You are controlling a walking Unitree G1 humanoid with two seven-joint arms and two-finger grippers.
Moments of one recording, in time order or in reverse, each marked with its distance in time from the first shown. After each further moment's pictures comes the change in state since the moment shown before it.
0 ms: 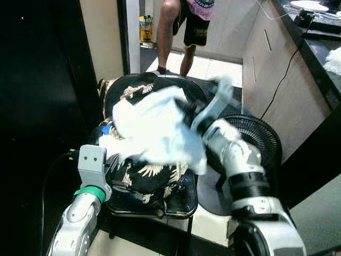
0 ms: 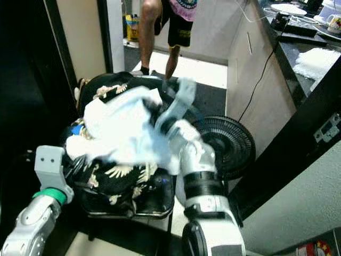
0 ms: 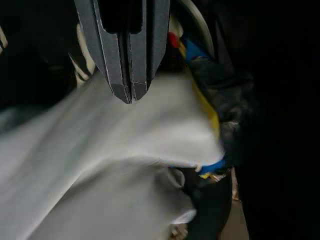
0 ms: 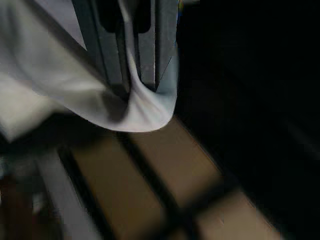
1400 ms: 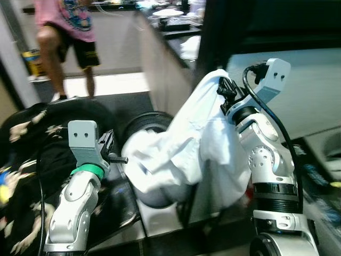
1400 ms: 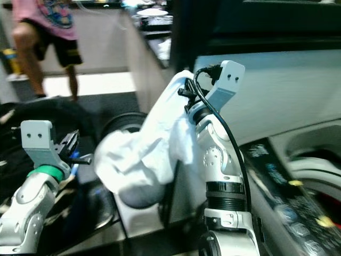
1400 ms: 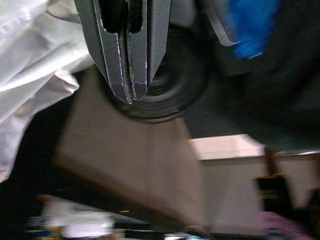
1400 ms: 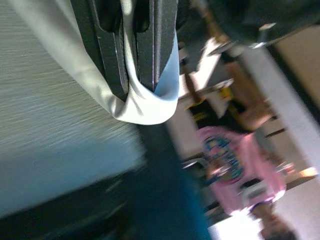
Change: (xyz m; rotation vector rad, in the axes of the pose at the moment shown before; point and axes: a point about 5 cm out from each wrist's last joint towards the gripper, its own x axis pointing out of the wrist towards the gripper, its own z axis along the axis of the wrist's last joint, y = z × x) left arm 0.013 -0.004 0.049 -0.040 -0.091 0.050; right arm -0.038 -0.024 0.030 -0.360 -0.091 -0.246
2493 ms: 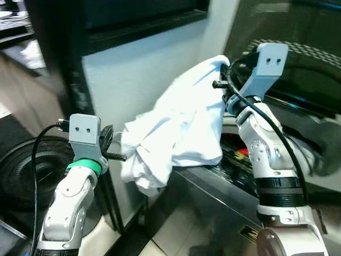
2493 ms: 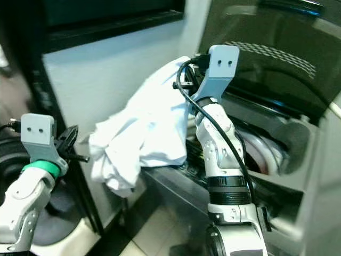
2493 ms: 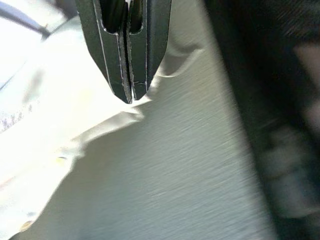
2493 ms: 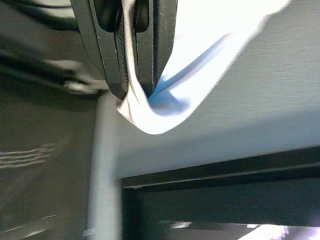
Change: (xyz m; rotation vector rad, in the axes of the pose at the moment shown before) left arm 0.000 -0.001 0.018 0.104 -0.040 -0.032; right arm 0.004 0.008 0.016 -0.298 -0.055 -0.017
